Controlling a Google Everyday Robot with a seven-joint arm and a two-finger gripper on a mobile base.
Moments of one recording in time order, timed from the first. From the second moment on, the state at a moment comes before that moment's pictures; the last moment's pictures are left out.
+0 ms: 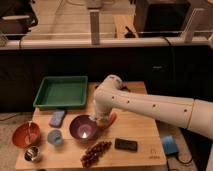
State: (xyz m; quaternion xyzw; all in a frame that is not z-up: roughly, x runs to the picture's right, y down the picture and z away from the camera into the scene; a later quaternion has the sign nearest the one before) arm -0.042 0.133 0.750 -0.23 -0.17 -0.21 0.93
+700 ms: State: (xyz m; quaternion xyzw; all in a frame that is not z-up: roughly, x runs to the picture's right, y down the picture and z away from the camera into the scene) arm -0.094 0.146 0.755 -0.24 -0.20 -0.22 0.92
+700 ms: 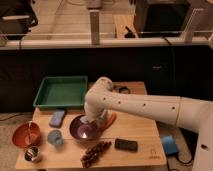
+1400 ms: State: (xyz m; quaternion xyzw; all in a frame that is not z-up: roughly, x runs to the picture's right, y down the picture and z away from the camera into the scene) arm -0.106 0.168 0.757 -0.25 -0.22 -0.24 0.91
